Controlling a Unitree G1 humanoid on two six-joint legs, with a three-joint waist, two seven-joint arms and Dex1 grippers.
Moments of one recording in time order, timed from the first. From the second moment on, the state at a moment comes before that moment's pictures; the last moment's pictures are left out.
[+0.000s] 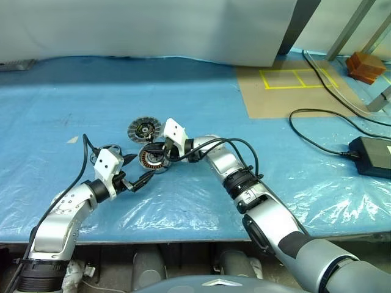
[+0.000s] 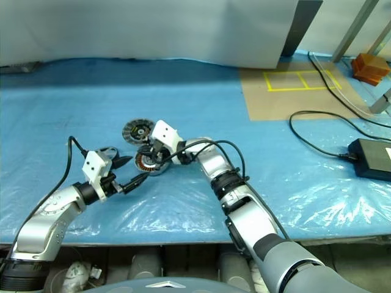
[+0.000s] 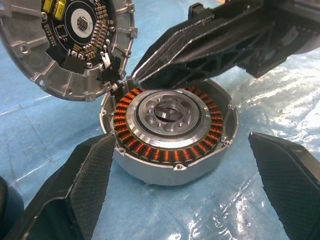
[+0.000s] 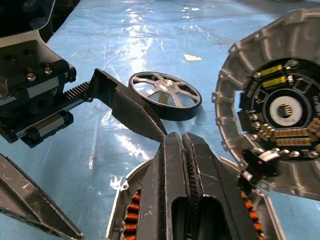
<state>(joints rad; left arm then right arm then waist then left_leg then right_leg) 0.04 0.52 0.12 -0.23 -0.38 0.31 -0.73 -0.86 0.08 0.30 0.75 -0.01 0.01 0.94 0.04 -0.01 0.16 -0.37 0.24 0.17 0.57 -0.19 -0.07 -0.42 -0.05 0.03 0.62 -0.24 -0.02</state>
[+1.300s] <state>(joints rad) 0.04 0.52 0.11 -0.23 -0.38 0.31 -0.73 -0.91 0.10 0.26 0.91 -0.03 0.04 0.85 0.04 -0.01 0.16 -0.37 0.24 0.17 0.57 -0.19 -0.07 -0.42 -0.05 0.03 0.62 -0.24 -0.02</state>
